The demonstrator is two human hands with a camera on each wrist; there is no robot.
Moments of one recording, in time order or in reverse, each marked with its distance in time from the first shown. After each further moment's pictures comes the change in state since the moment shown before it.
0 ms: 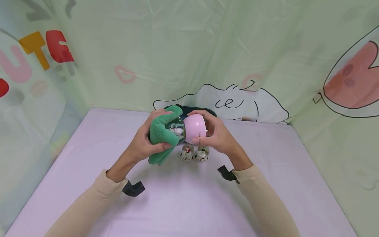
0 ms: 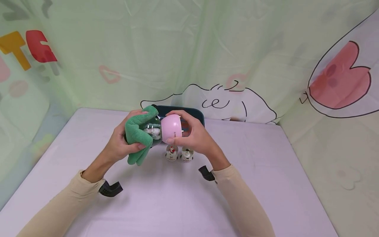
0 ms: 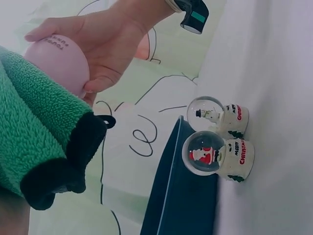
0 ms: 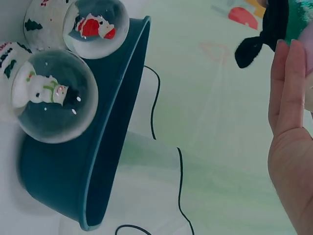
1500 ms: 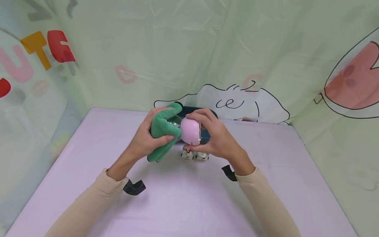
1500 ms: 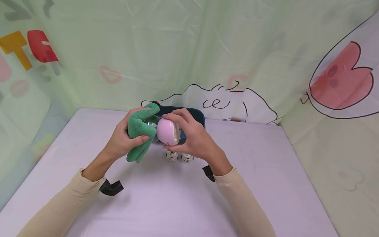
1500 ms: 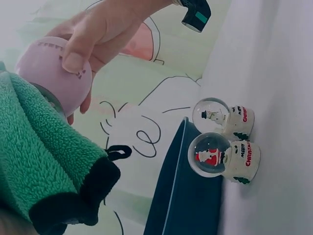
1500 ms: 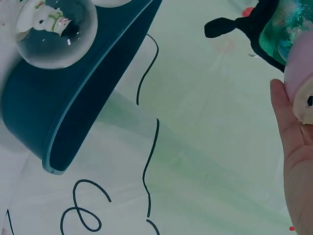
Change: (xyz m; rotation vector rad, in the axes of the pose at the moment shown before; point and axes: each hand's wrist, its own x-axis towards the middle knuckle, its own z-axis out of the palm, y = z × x) left_hand 0.007 0.002 -0.002 0.089 0.065 -0.171; right_hand -0.002 -0.009 0.006 -0.635 0.034 -0.389
